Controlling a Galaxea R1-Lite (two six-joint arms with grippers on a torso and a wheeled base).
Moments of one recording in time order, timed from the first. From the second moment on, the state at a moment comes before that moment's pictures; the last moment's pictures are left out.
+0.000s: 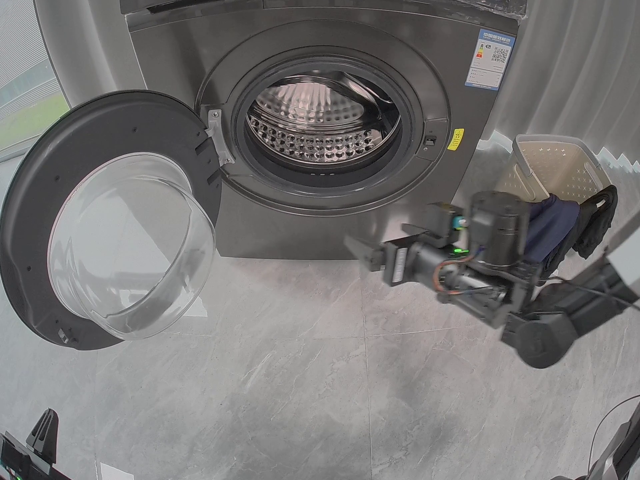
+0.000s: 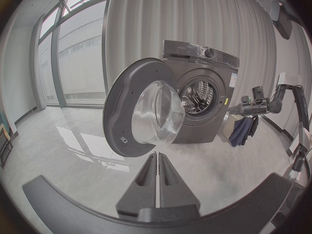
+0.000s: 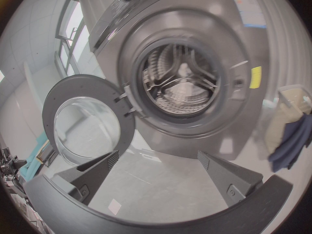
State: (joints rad) left arm -0.01 0.02 -0.02 0.00 0.02 -0.05; right arm 0.65 1.93 -0.90 -0.96 -0.11 0.15
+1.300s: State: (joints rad) left arm -0.01 0.02 -0.02 0.00 0.02 -0.05; right arm 0.03 0.14 -0.02 -0.06 0.00 0.04
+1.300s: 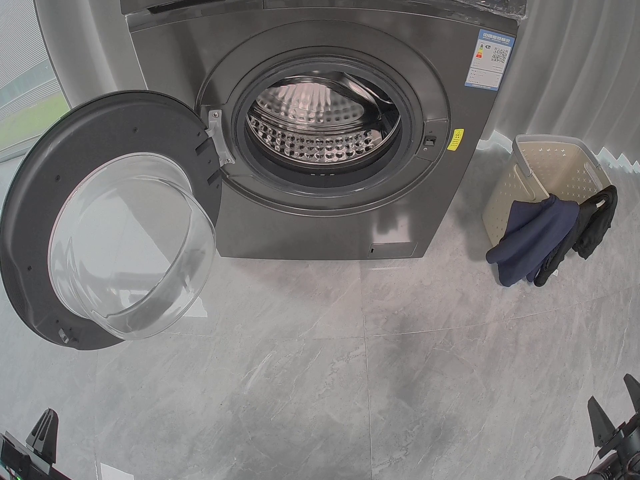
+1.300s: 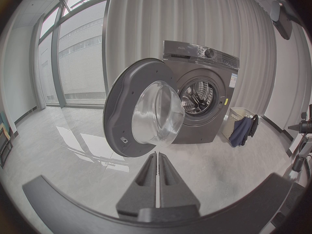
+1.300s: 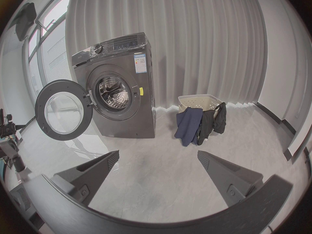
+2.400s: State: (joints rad) left arm -0.01 0.02 -0.02 0.00 0.02 -0.06; right arm 0.00 0.01 -0.02 0.01 -0.01 0.01
